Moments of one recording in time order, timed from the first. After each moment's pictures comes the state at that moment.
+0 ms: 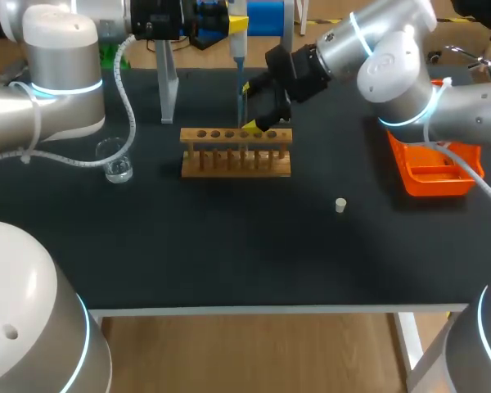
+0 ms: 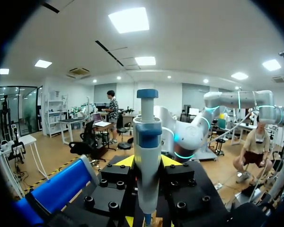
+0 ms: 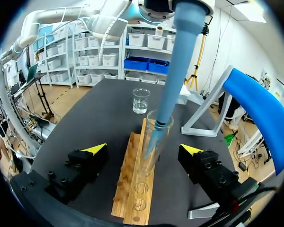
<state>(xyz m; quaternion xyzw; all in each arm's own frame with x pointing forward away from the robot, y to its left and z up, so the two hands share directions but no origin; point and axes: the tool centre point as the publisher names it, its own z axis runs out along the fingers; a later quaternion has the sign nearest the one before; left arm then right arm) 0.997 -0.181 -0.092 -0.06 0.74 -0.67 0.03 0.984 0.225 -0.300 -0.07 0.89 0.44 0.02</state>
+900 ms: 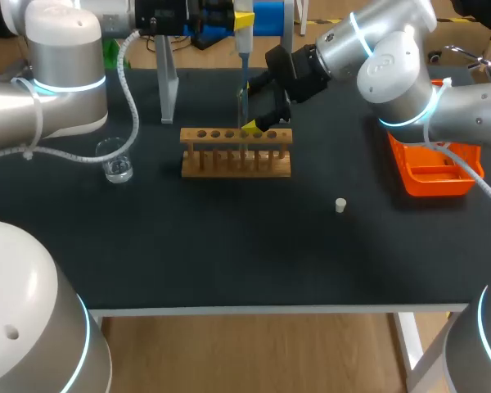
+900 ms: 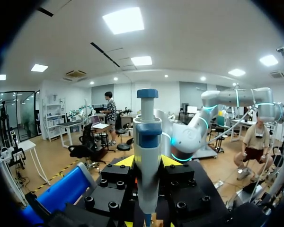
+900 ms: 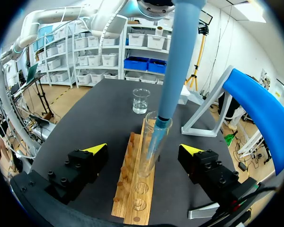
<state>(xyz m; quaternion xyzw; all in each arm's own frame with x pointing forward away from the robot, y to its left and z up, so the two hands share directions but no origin) 0.990 -0.191 -0.079 -0.04 0.74 -0.67 0.04 0.984 0.224 -0.300 -0.07 0.89 0.44 0.02</state>
